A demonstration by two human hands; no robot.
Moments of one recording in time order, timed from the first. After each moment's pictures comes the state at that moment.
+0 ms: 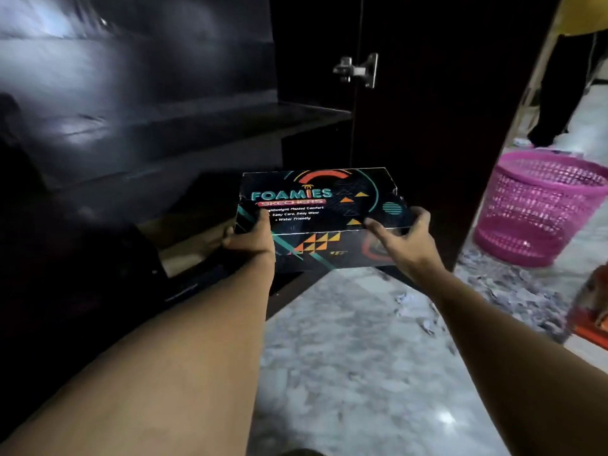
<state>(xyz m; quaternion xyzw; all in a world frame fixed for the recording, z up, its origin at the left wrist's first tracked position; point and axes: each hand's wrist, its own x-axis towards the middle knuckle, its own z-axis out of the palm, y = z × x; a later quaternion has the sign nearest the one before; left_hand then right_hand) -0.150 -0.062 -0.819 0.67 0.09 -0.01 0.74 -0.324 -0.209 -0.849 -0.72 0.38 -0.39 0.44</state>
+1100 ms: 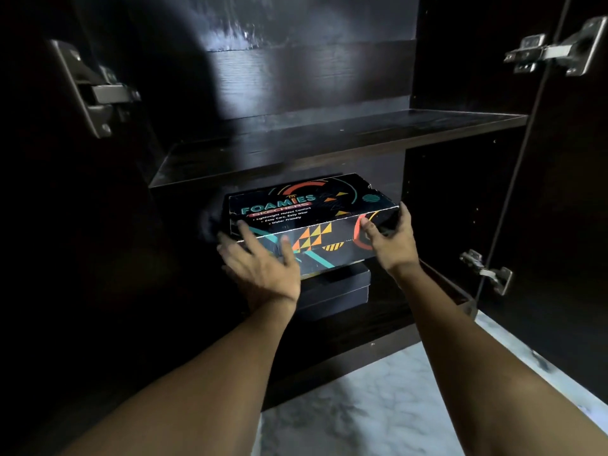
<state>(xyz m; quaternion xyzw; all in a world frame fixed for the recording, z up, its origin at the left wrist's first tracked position) -0.007 -0.008 -0.889 0.85 -0.02 0.37 0.37 -0.051 -0.200 -0.888 -0.72 0.20 -0.36 0.56</state>
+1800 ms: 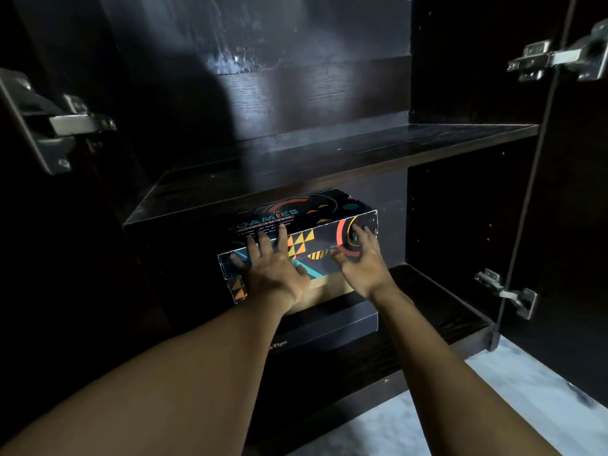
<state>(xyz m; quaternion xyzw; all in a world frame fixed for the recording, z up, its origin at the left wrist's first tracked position) 0.036 -0.023 -0.852 0.98 -0.14 0.15 0.08 -0.008 -0.177 -0.887 -0.81 0.14 -0.26 0.52</state>
